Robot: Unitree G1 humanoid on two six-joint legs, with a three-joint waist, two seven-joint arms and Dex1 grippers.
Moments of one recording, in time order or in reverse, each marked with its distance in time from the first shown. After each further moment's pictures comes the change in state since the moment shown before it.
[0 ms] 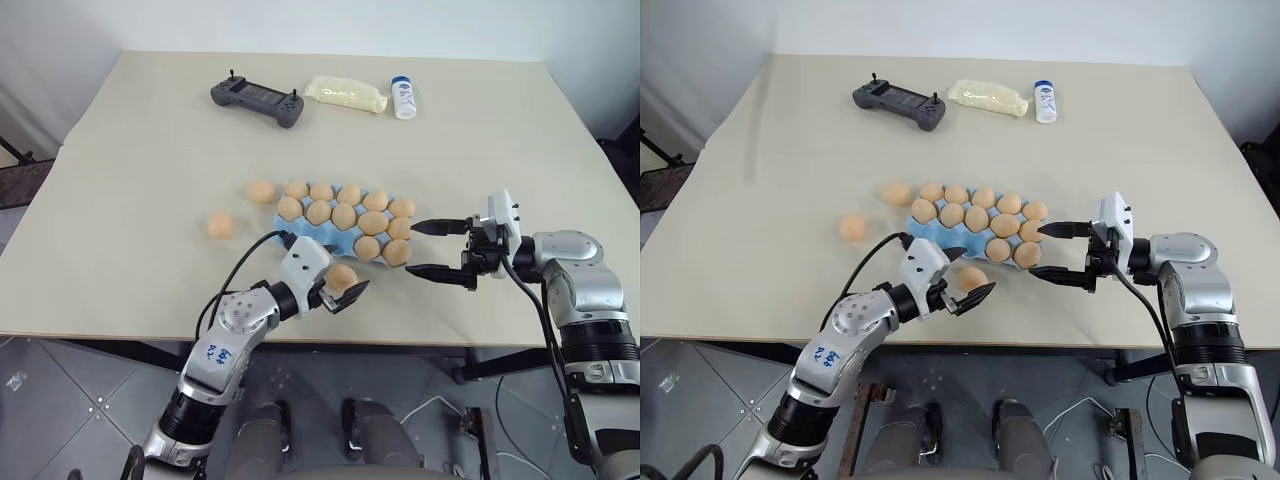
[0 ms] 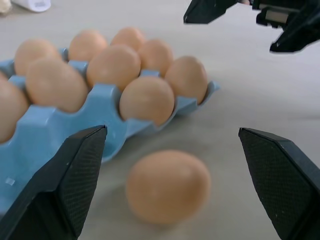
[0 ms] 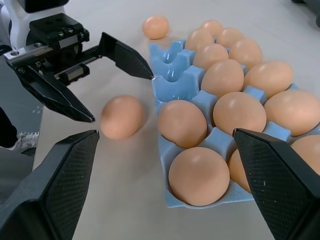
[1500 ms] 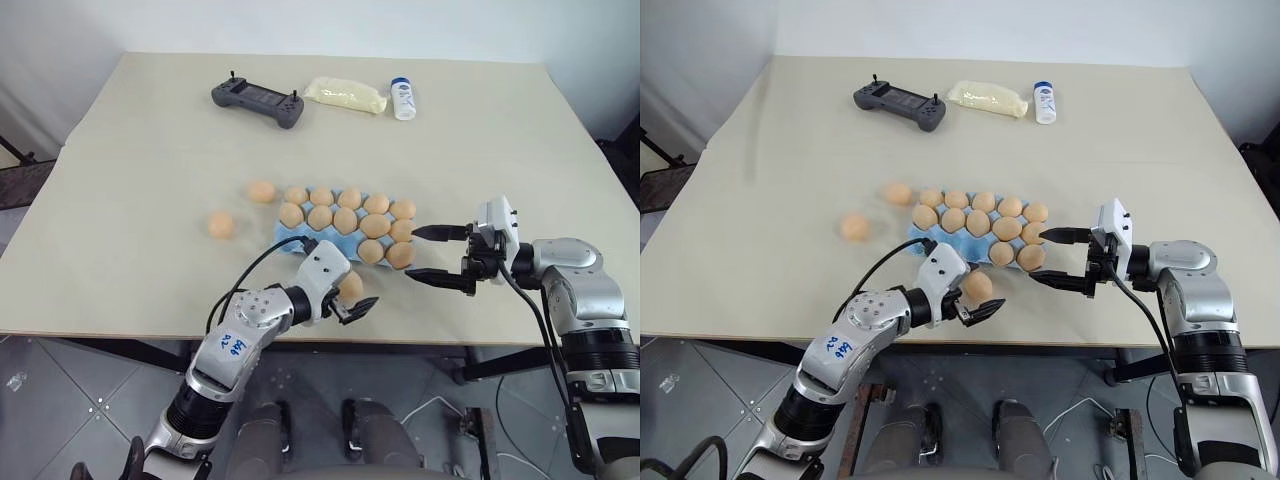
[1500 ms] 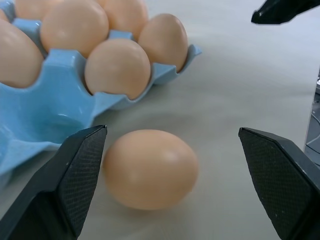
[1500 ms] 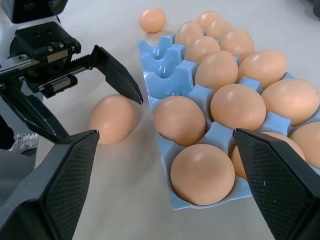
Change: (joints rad) left arm -0.044 0.001 -0.054 -0.082 0.005 0.276 -0.010; right arm 0.042 -0.001 -0.004 -0.038 0.000 0.021 -0.034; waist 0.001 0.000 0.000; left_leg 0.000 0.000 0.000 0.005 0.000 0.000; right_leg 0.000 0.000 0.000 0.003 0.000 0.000
